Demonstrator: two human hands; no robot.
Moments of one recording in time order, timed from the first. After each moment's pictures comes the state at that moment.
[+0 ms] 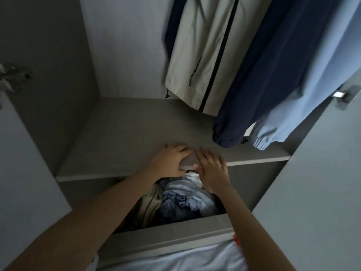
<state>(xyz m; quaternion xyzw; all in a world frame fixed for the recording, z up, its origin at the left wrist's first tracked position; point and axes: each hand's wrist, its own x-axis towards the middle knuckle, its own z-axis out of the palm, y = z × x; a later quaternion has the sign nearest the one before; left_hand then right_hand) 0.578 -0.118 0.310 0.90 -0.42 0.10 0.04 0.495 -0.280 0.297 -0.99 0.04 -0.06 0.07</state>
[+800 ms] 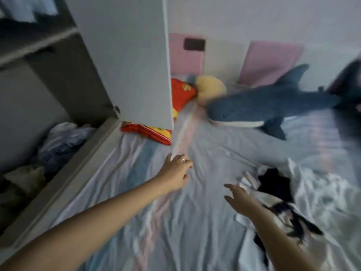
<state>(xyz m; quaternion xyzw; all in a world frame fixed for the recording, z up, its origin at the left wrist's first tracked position) 0.084 -0.154 0.110 0.64 -0.77 -0.09 0.03 -0.173 -0.182 0.026 -0.77 0.57 0.09 0.27</state>
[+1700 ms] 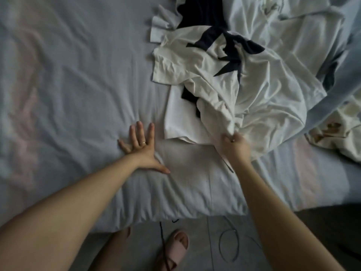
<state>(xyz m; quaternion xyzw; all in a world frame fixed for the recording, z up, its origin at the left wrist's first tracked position) -0.182 0.021 -0.291 0.61 -0.66 -0.34 -0.27 -0.434 0.058 -0.268 -0.35 0.88 -0.14 0.30</state>
